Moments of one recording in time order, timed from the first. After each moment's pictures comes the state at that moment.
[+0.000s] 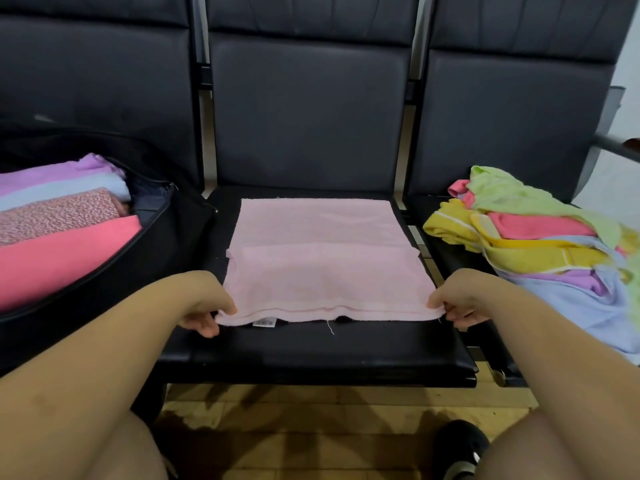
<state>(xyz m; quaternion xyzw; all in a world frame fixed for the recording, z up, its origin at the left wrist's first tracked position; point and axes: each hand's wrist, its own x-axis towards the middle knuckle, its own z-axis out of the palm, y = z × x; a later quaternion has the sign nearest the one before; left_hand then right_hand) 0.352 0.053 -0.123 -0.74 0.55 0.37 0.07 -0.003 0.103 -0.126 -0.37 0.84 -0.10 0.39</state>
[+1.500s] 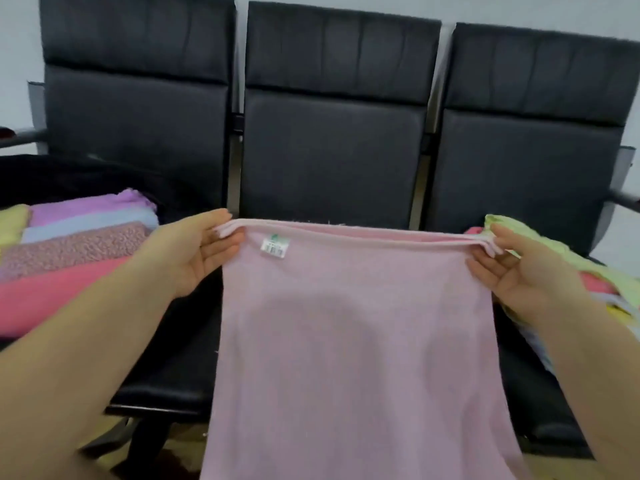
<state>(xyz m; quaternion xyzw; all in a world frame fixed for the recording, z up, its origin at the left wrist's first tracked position) 0.369 0.060 -0.028 -0.48 0.34 0.58 -0.56 0.006 0.108 -0.028 -0.23 0.49 -0.69 0.48</state>
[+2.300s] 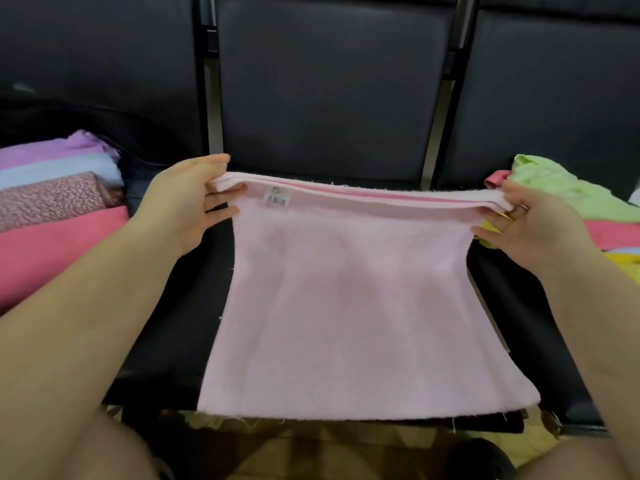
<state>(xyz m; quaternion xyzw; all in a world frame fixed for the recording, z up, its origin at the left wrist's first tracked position) 0.352 -0.014 -0.078 -0.50 0.41 0.52 -0.55 -0.020 0.041 -0.081 -0.25 0.54 -0.66 0.46</state>
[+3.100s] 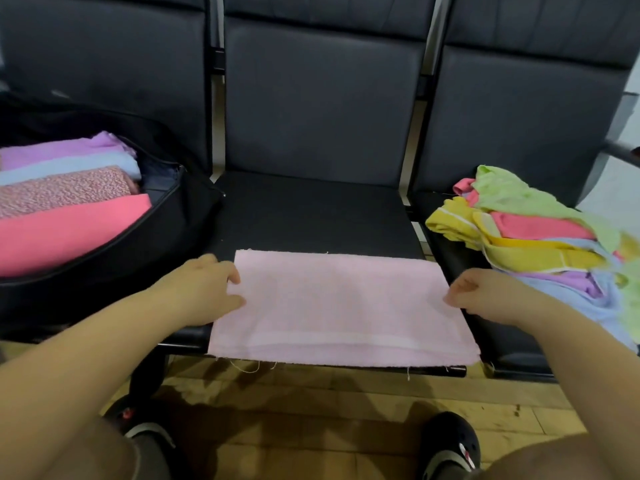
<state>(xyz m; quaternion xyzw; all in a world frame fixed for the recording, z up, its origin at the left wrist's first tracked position) 0.362 0.101 -0.116 -0.63 0.76 0.14 0.05 -0.003 0.156 -0.096 -0.54 0.80 -0.07 0.23</state>
